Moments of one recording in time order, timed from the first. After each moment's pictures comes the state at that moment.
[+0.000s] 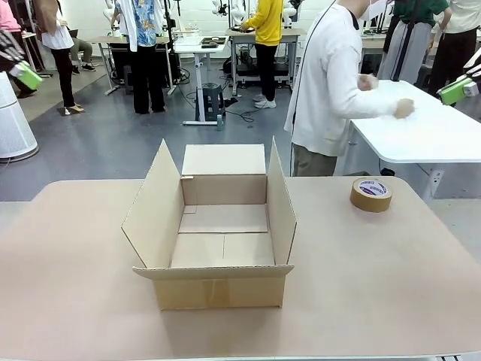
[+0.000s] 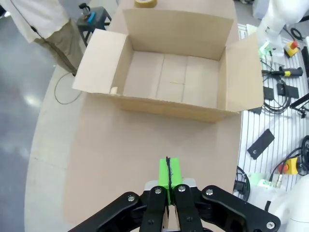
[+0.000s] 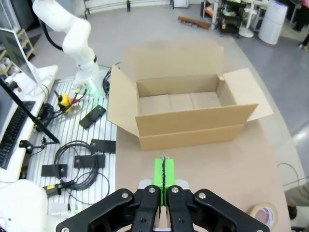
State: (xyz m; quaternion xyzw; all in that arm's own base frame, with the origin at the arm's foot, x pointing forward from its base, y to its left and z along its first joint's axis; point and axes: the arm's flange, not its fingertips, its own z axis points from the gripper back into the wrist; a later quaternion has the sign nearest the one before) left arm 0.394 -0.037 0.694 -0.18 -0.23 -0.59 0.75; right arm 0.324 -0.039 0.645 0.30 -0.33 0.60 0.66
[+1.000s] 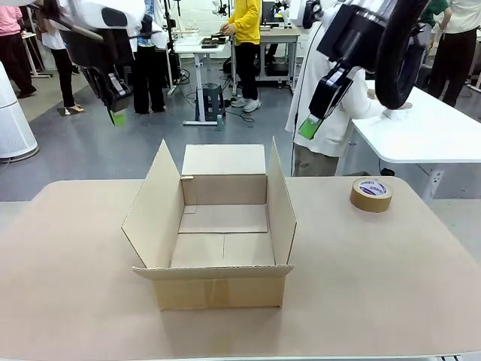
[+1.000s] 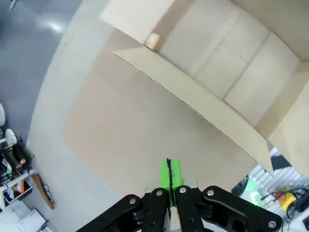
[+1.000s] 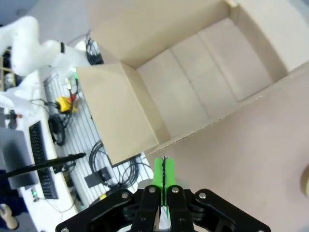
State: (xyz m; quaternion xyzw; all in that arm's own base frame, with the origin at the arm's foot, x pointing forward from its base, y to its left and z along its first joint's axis) left arm 0.414 -0.220 0.633 0.07 -0.10 -0.40 0.91; right arm 0.378 0.202 0.628 0.21 -0.07 0.49 0.84
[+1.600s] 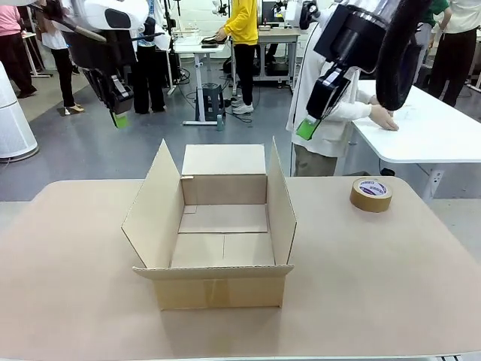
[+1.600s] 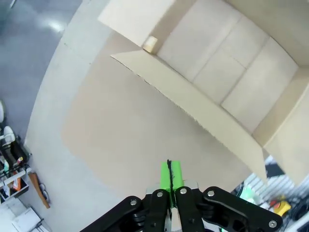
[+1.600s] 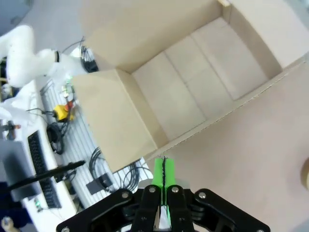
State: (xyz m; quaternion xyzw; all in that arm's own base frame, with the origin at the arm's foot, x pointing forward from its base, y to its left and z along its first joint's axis) left arm 0.407 -0.234 0.634 0.07 -0.13 -0.37 0.92; right arm 0.378 0.215 0.626 0.20 -0.08 0.46 0.86
